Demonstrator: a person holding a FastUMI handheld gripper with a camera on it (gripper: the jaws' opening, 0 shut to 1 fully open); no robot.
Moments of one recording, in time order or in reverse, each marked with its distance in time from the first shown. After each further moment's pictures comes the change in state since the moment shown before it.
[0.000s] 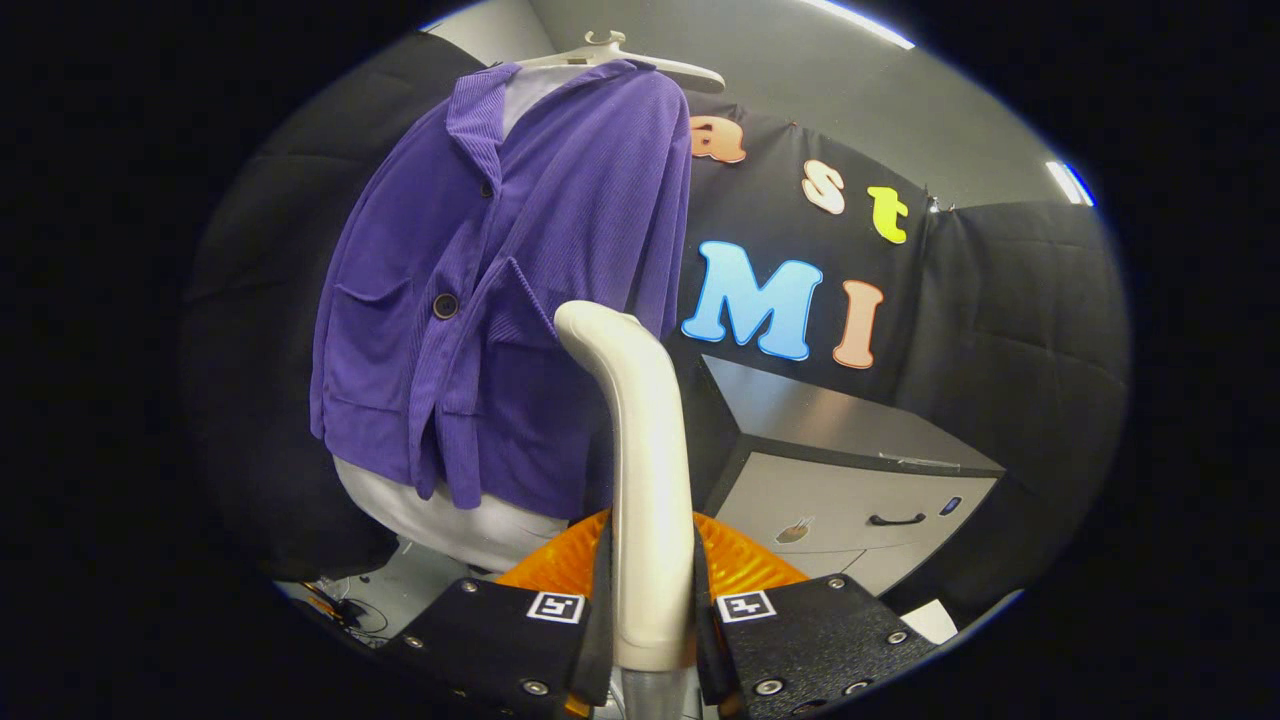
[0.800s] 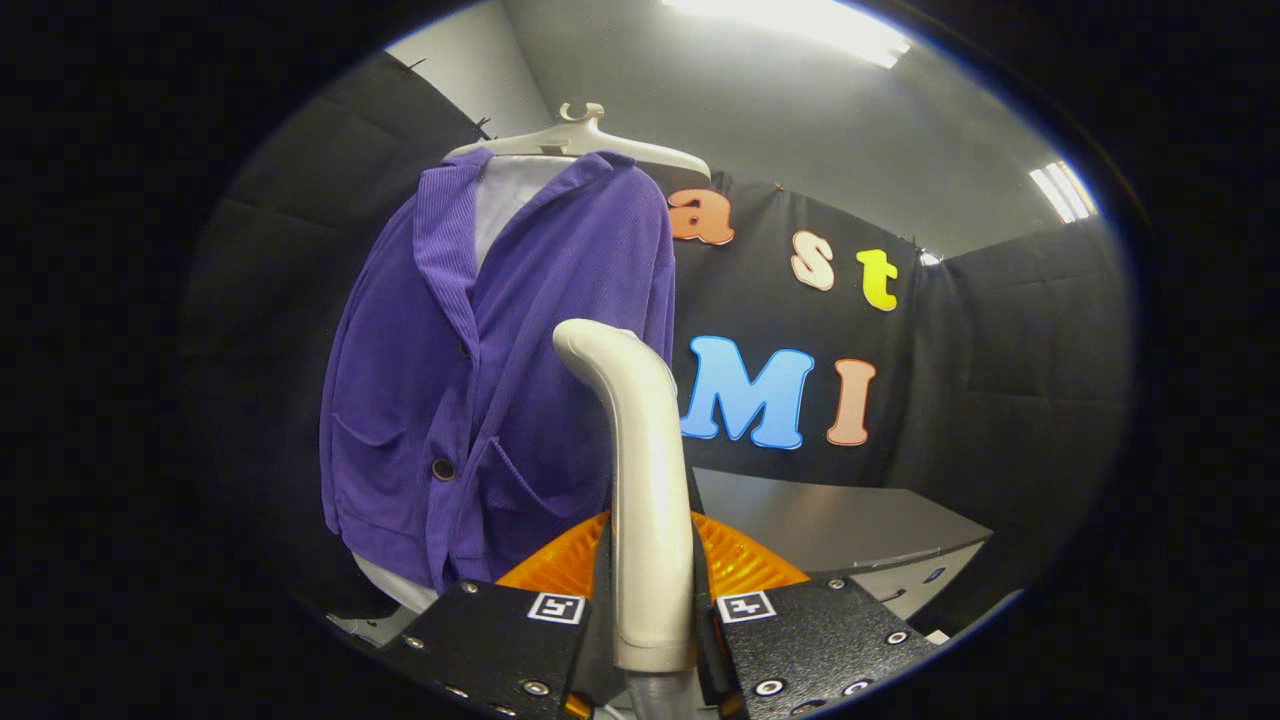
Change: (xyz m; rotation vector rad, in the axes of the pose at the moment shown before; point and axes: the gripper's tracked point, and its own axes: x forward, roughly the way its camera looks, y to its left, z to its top) arm -0.008 -0.018 0.117 0.027 -0.206 -0.008
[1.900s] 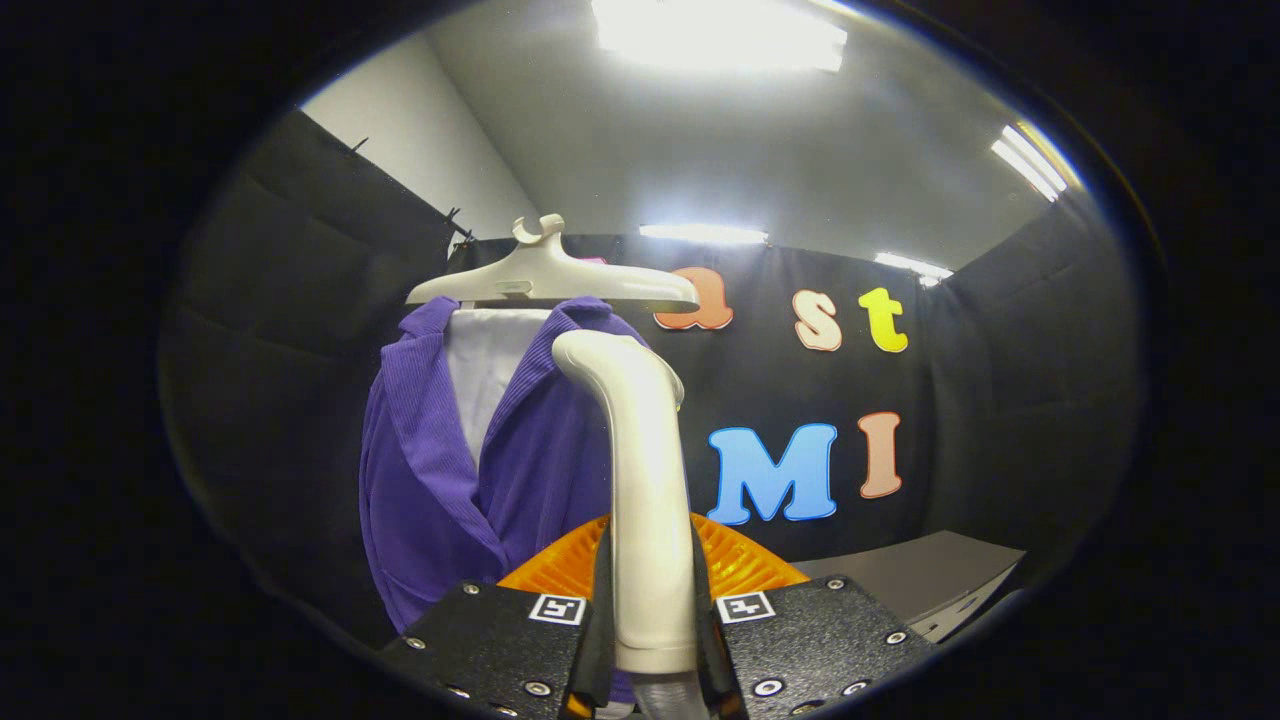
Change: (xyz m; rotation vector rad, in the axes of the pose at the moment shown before) arm 0.015 -0.001 0.169 0.151 -0.212 0.059
